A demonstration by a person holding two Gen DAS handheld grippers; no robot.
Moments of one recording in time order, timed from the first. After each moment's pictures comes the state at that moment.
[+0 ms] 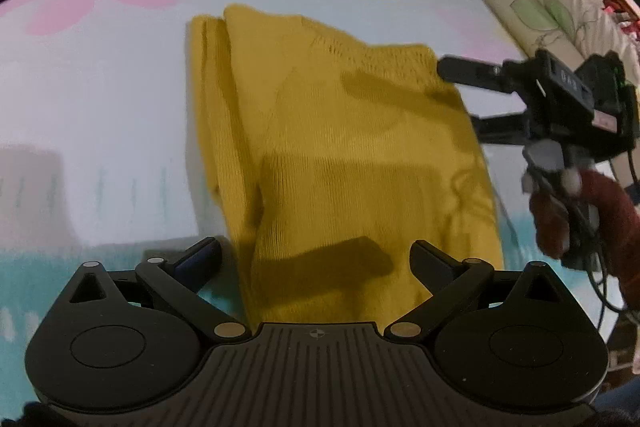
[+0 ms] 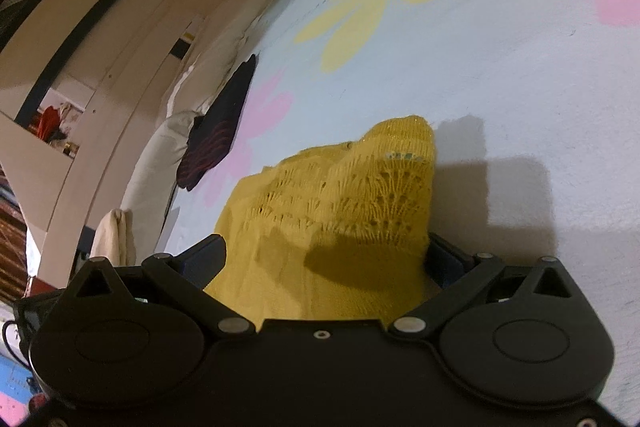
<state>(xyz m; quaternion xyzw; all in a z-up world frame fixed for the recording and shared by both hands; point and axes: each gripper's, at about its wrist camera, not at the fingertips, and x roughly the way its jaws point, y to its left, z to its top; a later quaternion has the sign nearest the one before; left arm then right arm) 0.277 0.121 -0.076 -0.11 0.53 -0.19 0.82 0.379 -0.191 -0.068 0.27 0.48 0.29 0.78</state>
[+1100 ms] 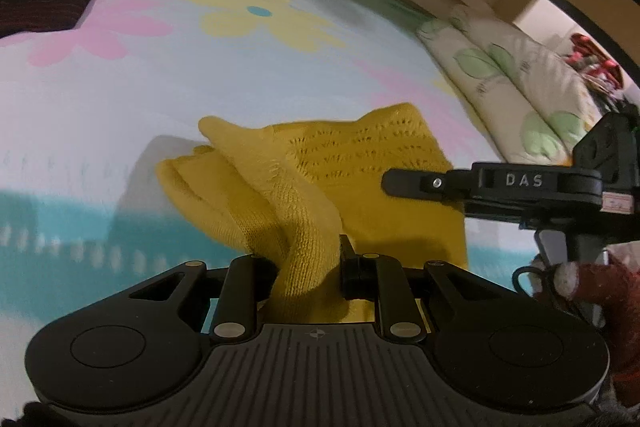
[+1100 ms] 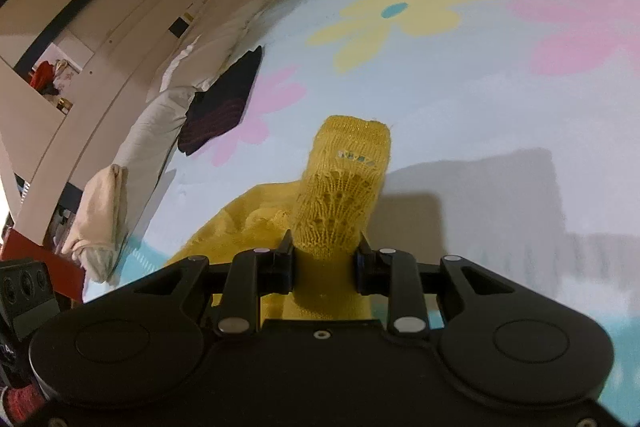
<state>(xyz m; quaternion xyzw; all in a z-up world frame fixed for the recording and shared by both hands) 0.181 0.048 -0.010 -0.15 0.44 -0.19 0.86 0.268 -0.218 0.029 0.19 0.48 0.24 0.82</state>
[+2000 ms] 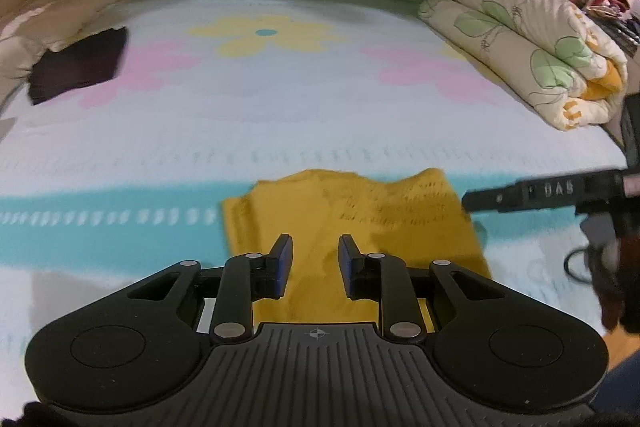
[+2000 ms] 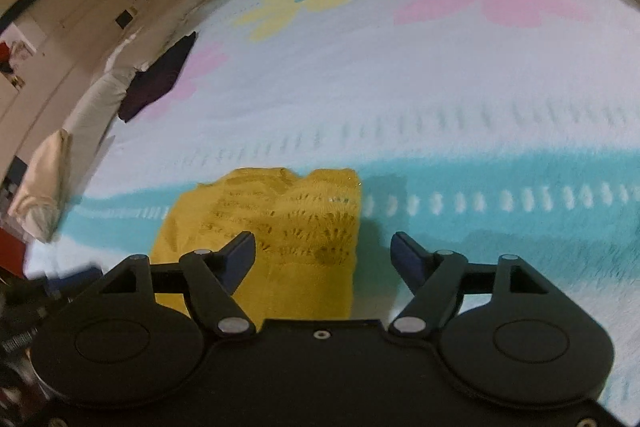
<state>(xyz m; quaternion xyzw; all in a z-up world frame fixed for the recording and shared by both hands) 0.117 0.020 -0.016 -0.02 0.41 -0.14 0.90 0.194 -0.264 0.007 0.12 0.48 0.14 0.85</state>
